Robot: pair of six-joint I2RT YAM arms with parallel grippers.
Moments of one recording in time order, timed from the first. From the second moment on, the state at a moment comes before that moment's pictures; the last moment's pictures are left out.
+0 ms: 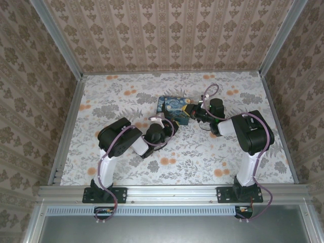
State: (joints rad) left arm -0.83 2.10 0.69 1.17 0.00 -1.01; right arm 0.22 1.91 0.77 0.86 -0.68 1.10
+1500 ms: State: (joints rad) left arm -0.76 2.10 0.68 1.18 0.12 -1.07; right arm 0.21 1.79 0.83 0.54 -0.60 0.99
